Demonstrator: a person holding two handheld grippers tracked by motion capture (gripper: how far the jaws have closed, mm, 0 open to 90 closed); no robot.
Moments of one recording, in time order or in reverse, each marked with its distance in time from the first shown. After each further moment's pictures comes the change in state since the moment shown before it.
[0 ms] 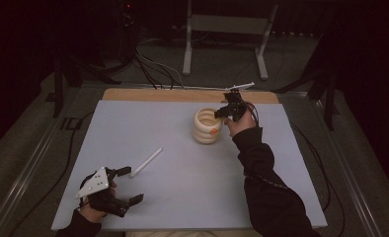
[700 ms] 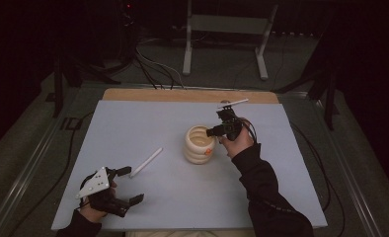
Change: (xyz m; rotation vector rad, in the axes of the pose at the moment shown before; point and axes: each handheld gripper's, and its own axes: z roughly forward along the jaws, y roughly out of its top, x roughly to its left) left arm 0.000 0.001 0.001 0.007 0.004 0.010; right arm 0.034 -0.052 -0.016 0.052 0.104 -0.096
